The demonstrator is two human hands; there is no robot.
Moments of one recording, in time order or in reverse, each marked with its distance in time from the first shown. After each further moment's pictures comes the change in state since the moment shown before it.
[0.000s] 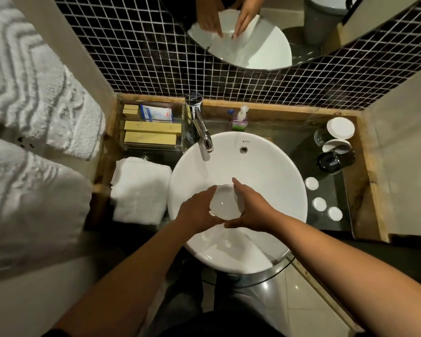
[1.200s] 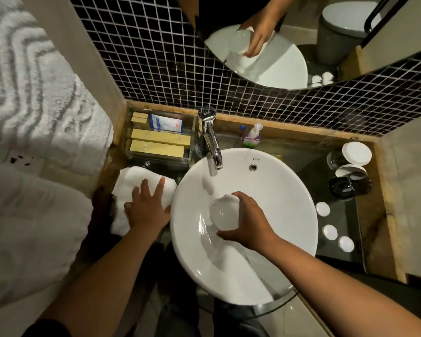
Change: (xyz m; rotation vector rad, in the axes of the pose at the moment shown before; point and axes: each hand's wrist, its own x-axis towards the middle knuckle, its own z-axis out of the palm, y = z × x) left_hand 0.029 -0.138 -0.029 0.495 0.306 -0.461; right_hand 0.038 -0.013 0.018 0.082 0.252 -0.044
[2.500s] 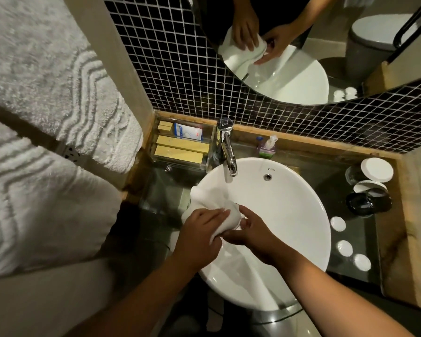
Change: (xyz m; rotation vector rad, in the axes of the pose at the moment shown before) left_hand -0.108 0.069 -0.067 -0.519 0.139 0.513; right_hand -0.016 -0.016 -0.003 0.862 -0.377 0.149
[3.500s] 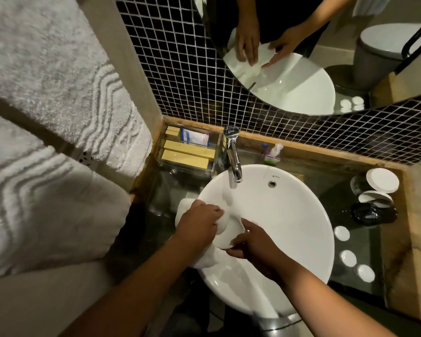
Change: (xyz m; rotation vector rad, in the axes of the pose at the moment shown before) left_hand 0.042 0.001 -0.032 0.244 -0.221 -0.127; right_hand -0.013 -0.012 0.014 0.226 -0.019 0.131
